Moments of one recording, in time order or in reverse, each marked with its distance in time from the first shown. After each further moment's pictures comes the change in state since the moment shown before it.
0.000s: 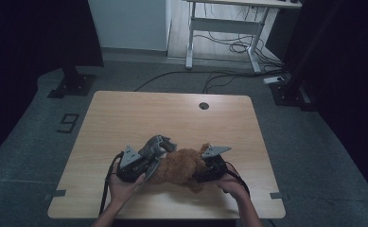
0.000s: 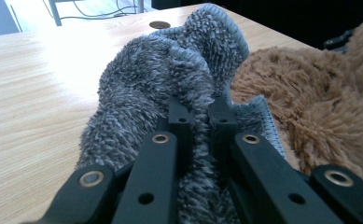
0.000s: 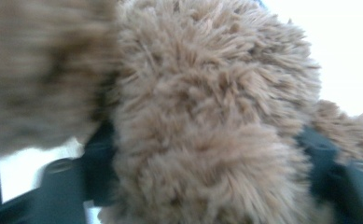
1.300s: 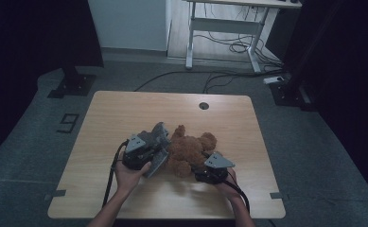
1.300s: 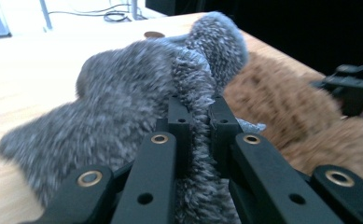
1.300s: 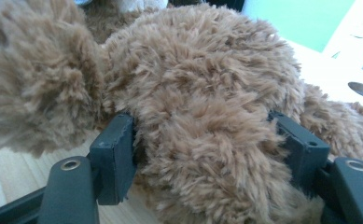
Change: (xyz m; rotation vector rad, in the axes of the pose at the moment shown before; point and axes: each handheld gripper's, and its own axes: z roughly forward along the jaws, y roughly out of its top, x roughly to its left) left arm 0.003 0.035 0.024 0.004 -0.047 -0.033; right arm 0.008 -0.025 0.007 -0.272 -0.280 -0.156
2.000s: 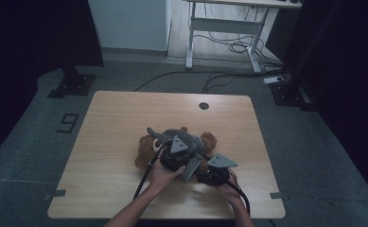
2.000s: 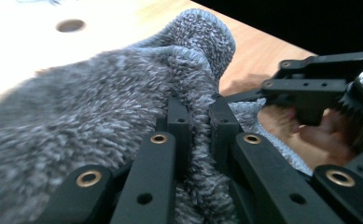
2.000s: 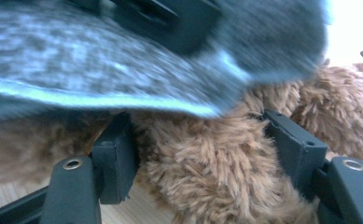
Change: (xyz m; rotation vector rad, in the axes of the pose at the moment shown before) left arm -0.069 0.012 0.071 0.109 -0.074 0.155; right arm -0.002 -0.007 -0.004 0.035 0.016 0.113
